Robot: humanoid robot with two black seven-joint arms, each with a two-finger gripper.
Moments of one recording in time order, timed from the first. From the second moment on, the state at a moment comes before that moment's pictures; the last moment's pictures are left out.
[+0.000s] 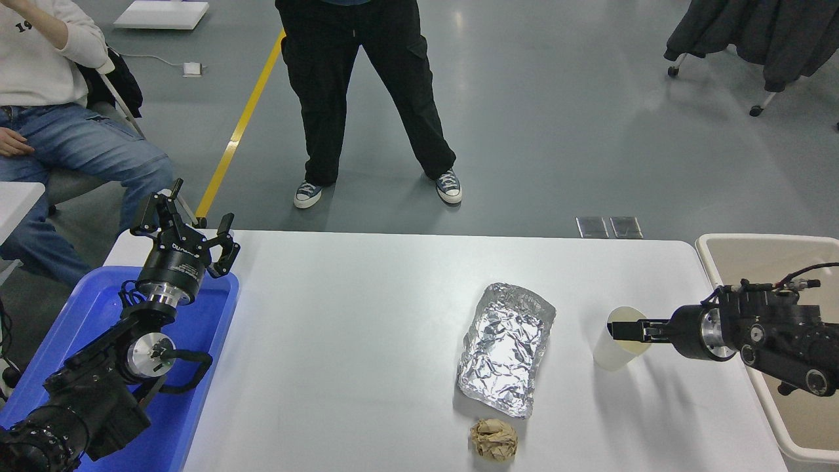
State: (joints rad) left arm -0.58 0.30 -0.87 -0.46 0.19 -0.49 -0.65; right arm 0.97 -0.59 -0.30 0.79 -1.14 0.10 0.33
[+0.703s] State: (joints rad) left arm -0.58 0.30 -0.87 -0.46 0.19 -0.49 -0.65; right arm 0.97 -0.61 -0.34 0.78 -1.14 0.10 0.37
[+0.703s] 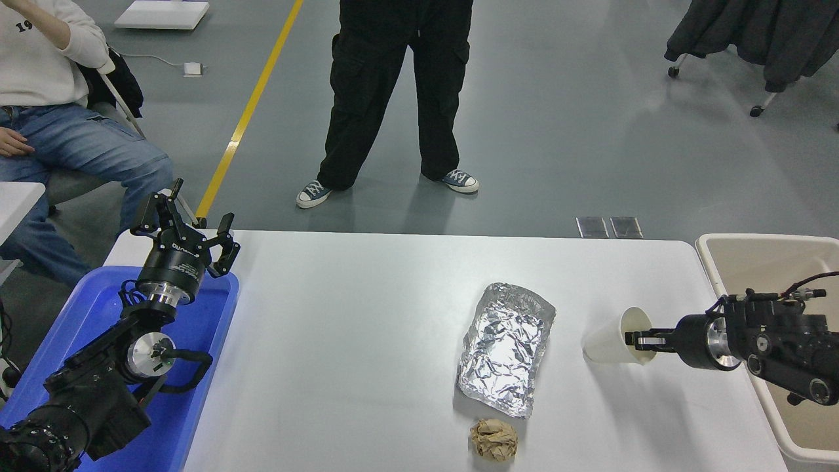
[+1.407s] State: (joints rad) left arm -0.58 0.30 -0.87 -0.46 0.19 -0.49 -0.65; right arm 1.31 -1.04 -0.34 1.18 -1.14 0.36 0.39
